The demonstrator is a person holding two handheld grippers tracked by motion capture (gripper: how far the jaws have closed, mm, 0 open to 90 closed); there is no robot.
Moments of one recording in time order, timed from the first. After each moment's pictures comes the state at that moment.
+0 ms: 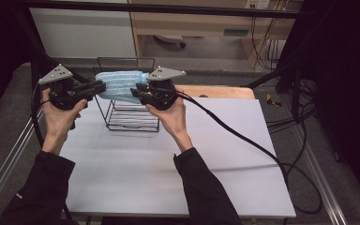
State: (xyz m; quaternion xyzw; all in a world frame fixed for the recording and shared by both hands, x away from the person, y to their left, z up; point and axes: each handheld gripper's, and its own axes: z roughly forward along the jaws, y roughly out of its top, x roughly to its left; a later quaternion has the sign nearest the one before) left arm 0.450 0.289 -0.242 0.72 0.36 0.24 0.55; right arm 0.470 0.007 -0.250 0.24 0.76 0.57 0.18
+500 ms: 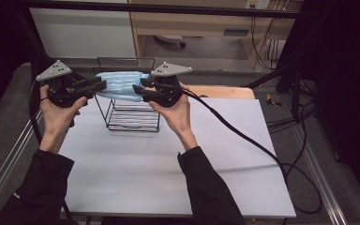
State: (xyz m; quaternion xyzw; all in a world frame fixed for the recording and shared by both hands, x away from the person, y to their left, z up) left arm 0.446 0.286 -0.229 0.72 0.35 0.25 0.54; right arm 0.467 -0.004 -0.236 0.25 0.75 0.58 0.18
